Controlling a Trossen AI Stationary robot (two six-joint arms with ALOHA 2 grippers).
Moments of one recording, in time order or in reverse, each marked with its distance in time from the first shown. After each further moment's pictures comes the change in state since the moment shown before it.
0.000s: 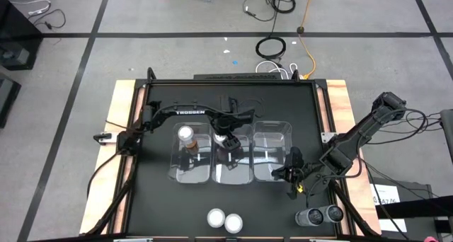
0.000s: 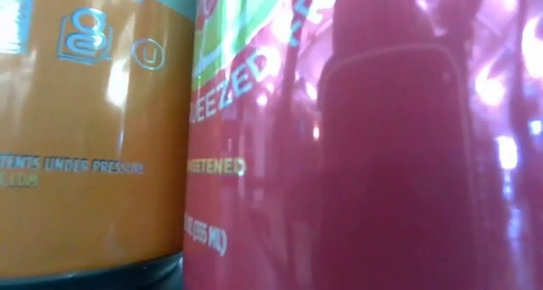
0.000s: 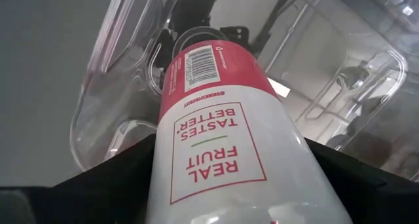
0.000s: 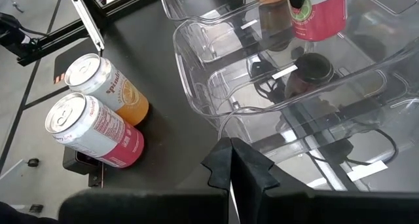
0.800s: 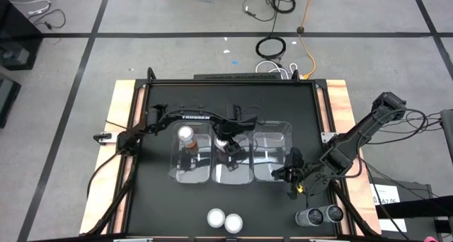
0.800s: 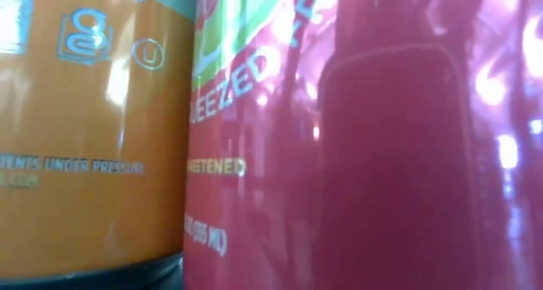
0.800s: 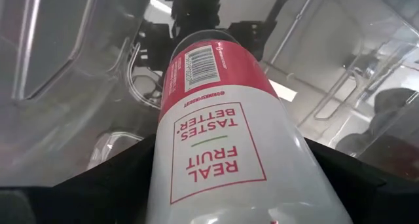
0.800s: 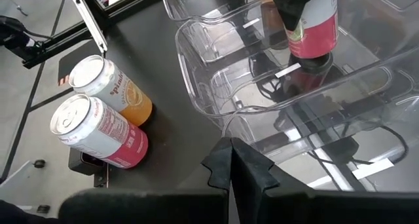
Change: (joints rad) left arm -0.028 0.062 -0.010 0.022 -0.003 0.007; right arm 0.000 0.000 0.000 0.006 -0.008 0.015
